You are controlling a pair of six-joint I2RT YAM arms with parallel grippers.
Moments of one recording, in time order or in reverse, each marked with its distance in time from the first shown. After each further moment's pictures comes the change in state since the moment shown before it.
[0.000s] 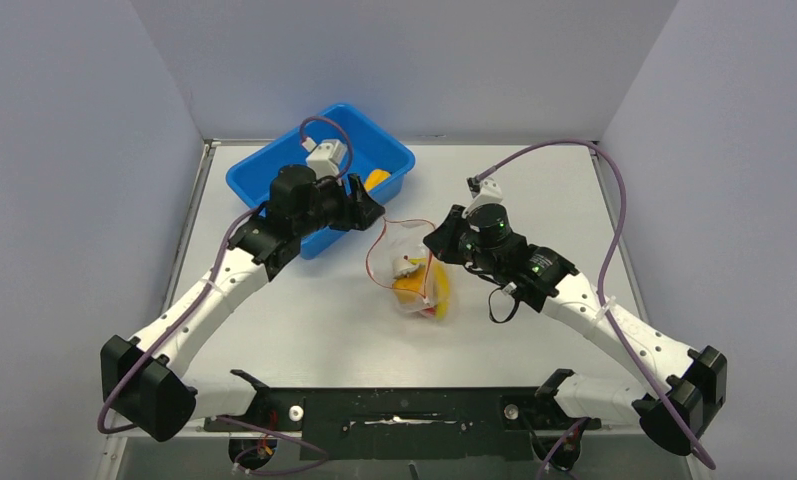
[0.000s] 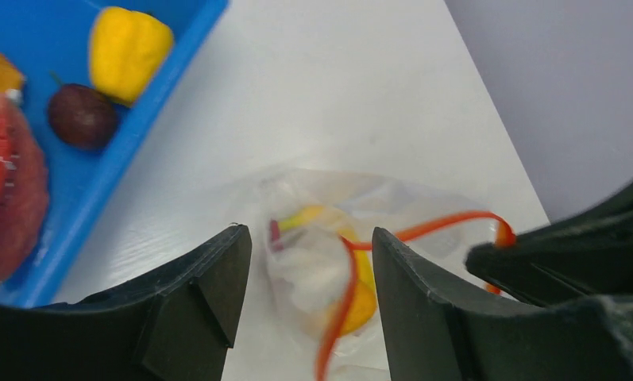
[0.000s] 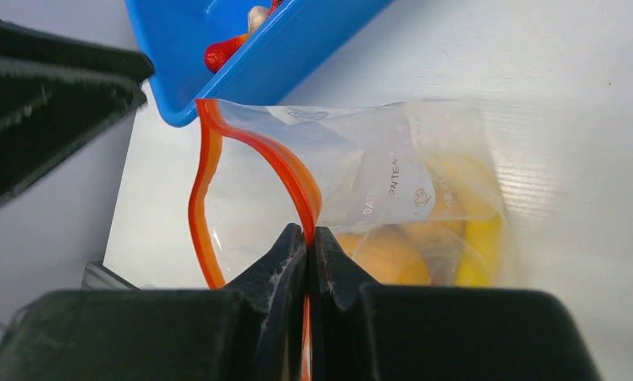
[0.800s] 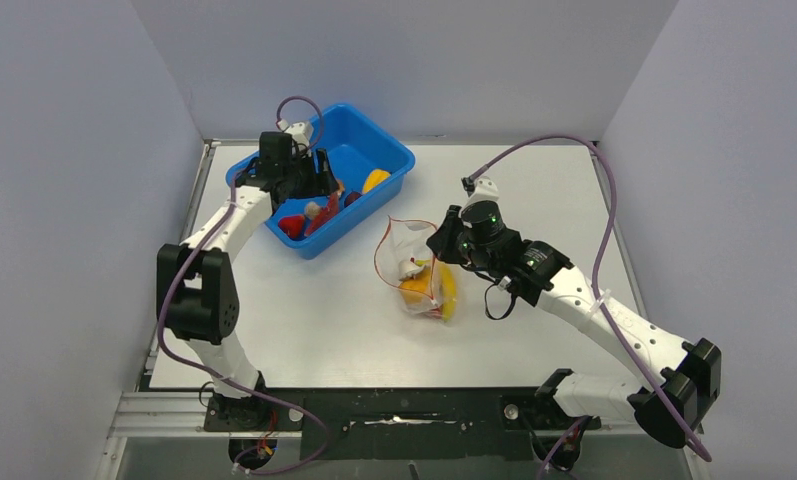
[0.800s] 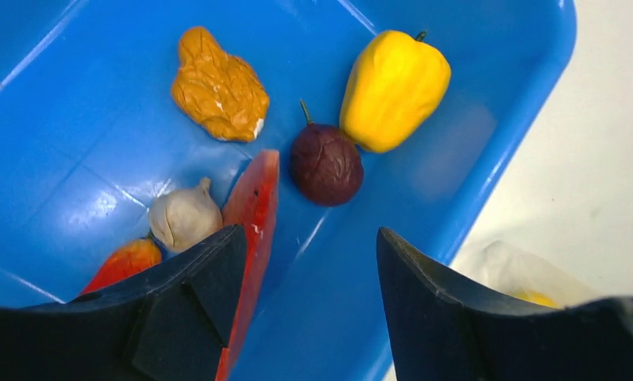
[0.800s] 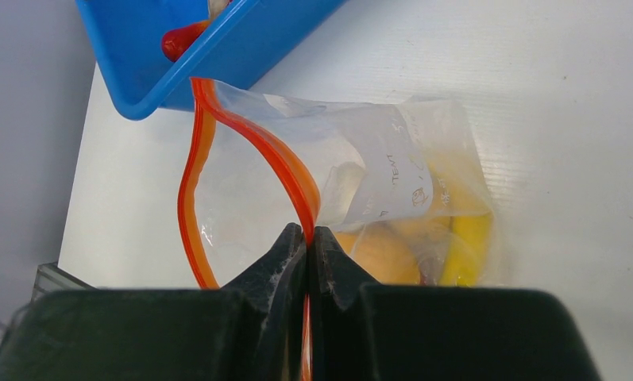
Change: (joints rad) left arm 0.373 0.528 0.297 -0.069 0.043 0.208; right arm 0.000 0.035 0.048 -0.089 0.046 -0.051
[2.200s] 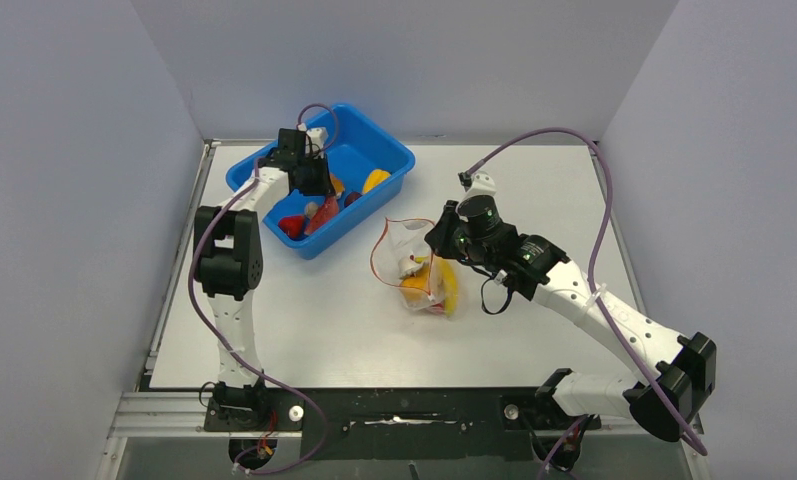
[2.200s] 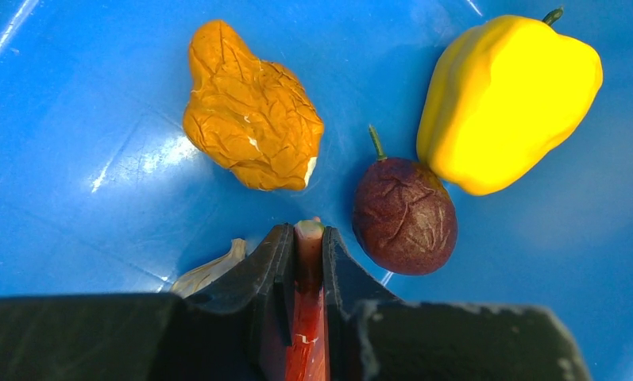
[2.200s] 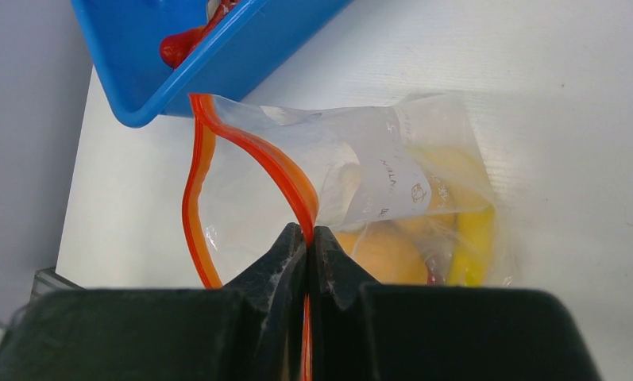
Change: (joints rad) left arm 0.021 0.357 0.282 -0.101 0.030 0.110; right arm -0.001 0.038 0.047 -0.015 0.007 -0.008
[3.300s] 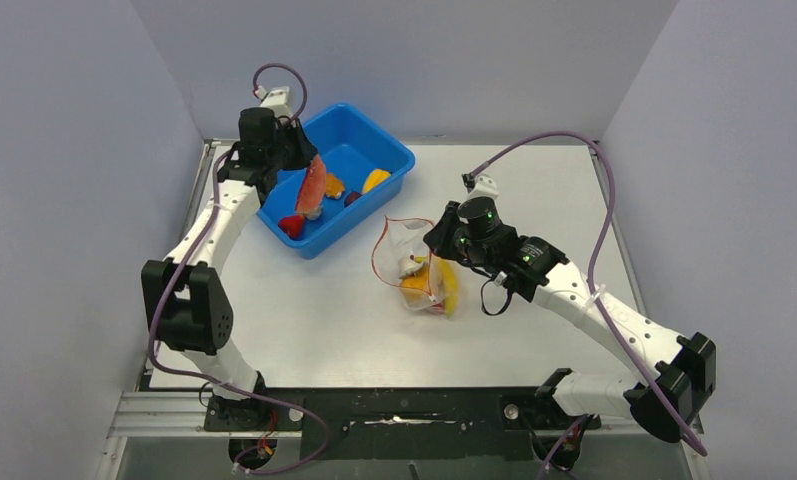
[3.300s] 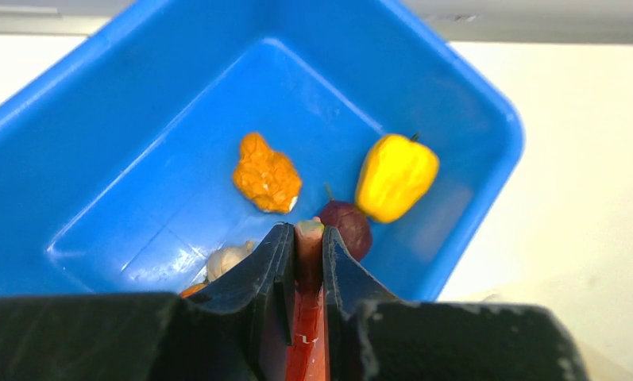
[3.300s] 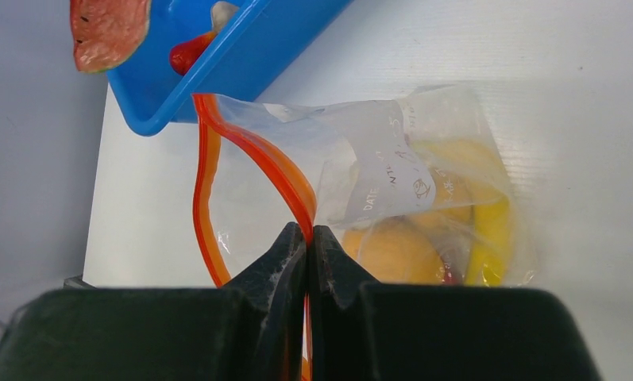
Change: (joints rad) left arm 0.000 -0.423 -0.196 0.154 -0.119 -0.081; right arm 0.000 -0.007 -0.021 0.017 -0.001 0.068
